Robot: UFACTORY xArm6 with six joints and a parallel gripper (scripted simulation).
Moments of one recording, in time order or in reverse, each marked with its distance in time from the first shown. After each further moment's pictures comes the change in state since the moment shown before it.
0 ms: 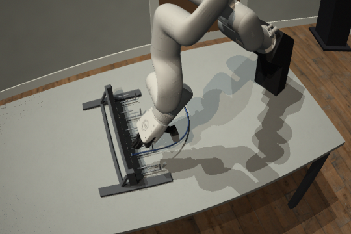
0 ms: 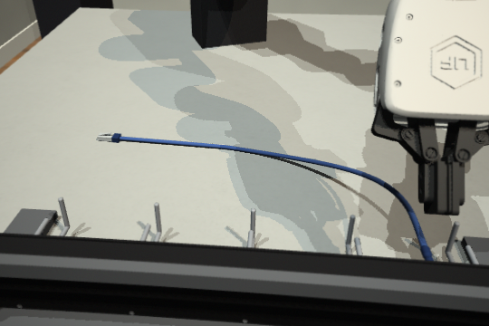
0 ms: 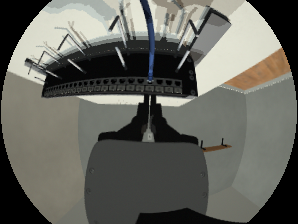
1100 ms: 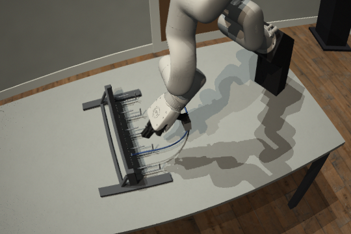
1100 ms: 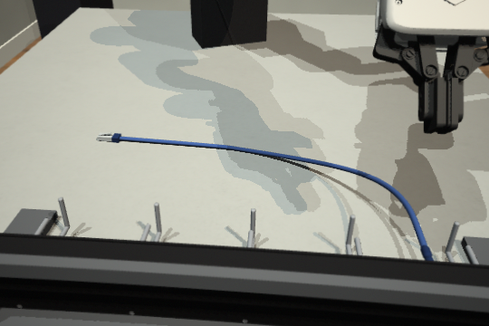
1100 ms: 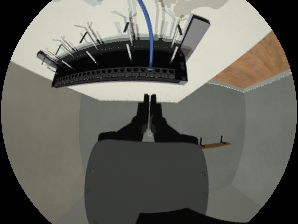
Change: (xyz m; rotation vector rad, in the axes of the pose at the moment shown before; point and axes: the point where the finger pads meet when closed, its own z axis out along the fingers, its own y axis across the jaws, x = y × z) arm 0.002 0.000 -0.066 -0.003 0.001 0.001
